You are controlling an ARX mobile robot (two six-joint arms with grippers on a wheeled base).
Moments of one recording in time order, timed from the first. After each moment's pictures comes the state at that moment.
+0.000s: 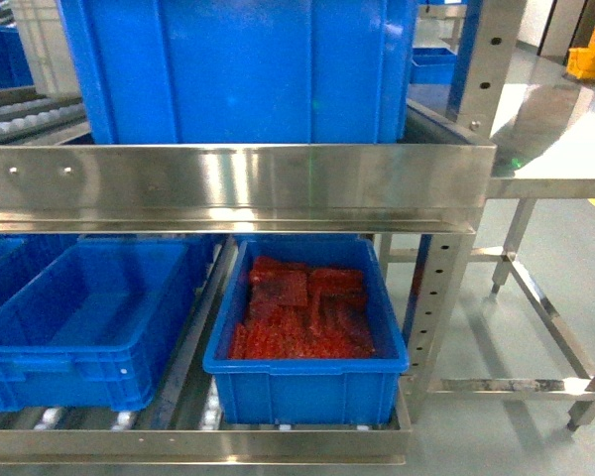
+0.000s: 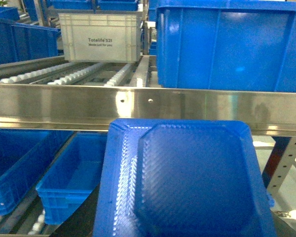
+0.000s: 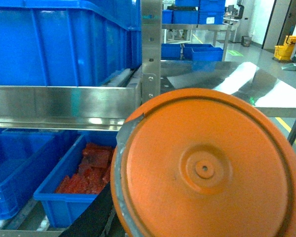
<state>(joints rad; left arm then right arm) 0.00 0.01 0.01 -0.01 0.00 0.00 0.00 0.00 0.01 -0.01 0.00 0.01</state>
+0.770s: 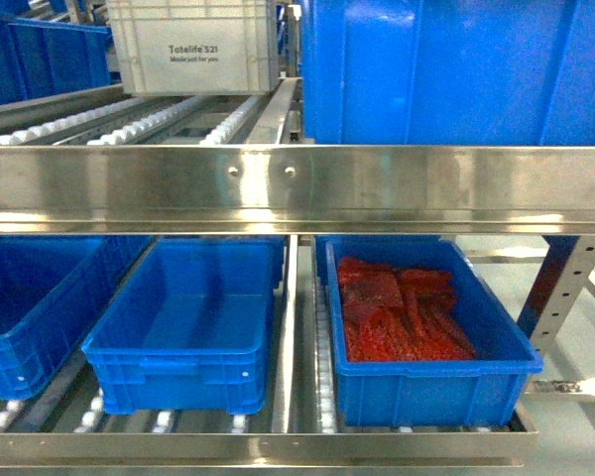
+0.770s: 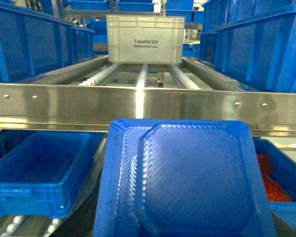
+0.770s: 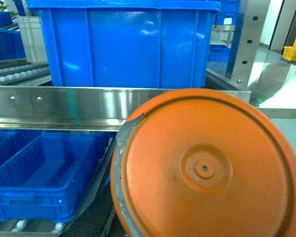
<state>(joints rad) 0.00 0.01 0.01 -0.01 0.00 0.00 0.00 0.00 0.01 0.00 0.00 0.01</state>
